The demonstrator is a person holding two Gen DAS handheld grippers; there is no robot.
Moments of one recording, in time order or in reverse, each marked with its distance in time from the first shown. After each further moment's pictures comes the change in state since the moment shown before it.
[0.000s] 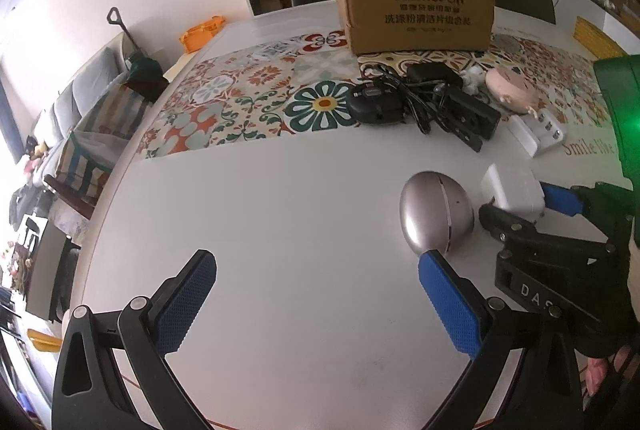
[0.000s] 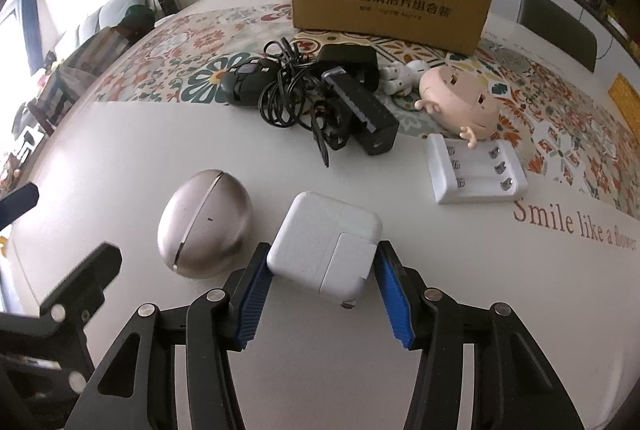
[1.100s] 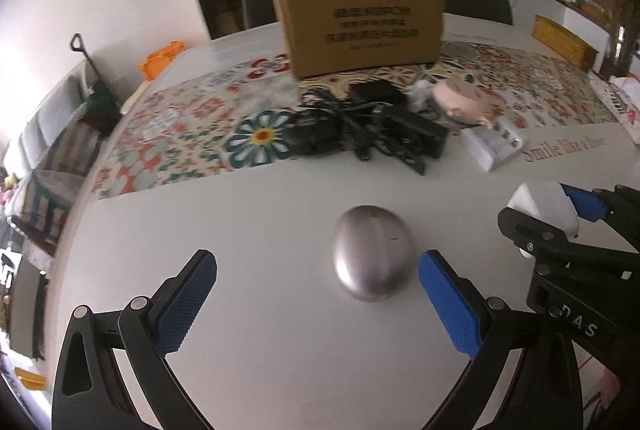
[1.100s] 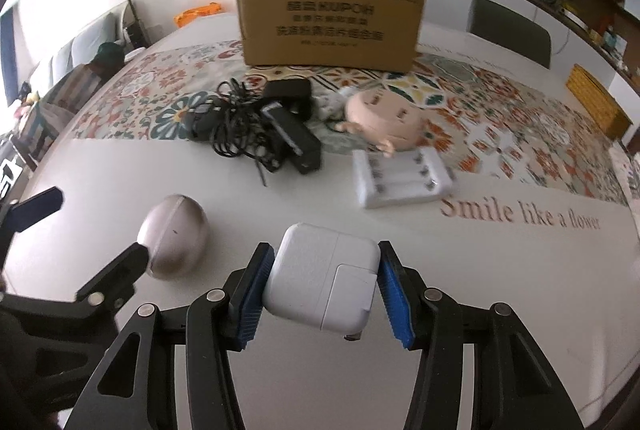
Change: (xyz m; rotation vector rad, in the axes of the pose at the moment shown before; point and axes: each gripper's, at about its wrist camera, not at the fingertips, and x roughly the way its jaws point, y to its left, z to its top) left arm 0.007 -0.035 0.017 0.088 -0.074 -0.145; right arm -0.036 -0.032 -0.011 0.090 -0.082 -0.097
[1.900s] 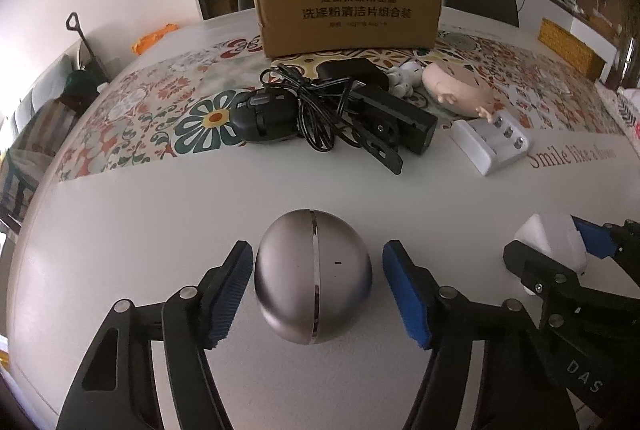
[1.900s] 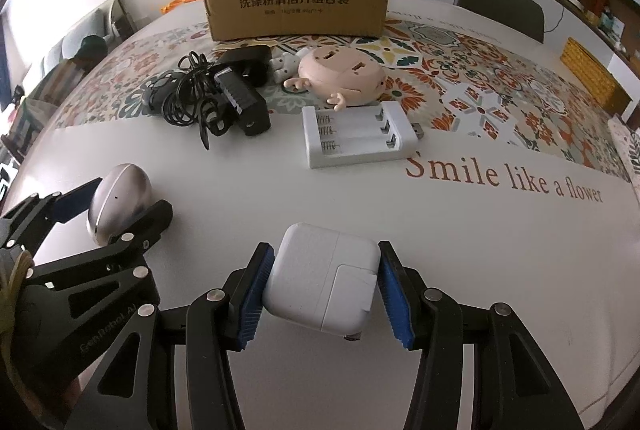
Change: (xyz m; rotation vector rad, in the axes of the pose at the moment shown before) left arm 0.040 -0.025 0.002 -0.074 0.021 -0.027; right arm 0.021 -0.034 -0.017 0.022 0.052 0.002
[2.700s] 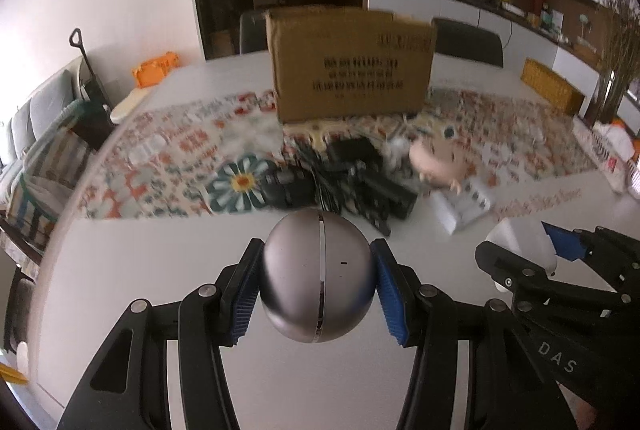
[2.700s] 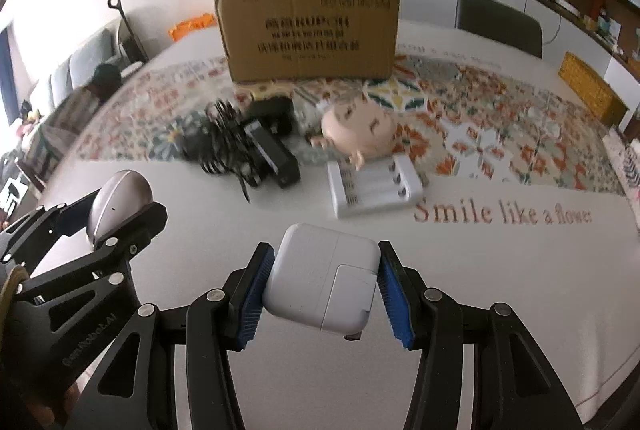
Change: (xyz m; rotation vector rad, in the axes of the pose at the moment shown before) left arm -0.071 0.026 0.035 -0.011 -0.127 -0.045; right arm -0.043 0.014 0.028 0.022 -0.075 0.026
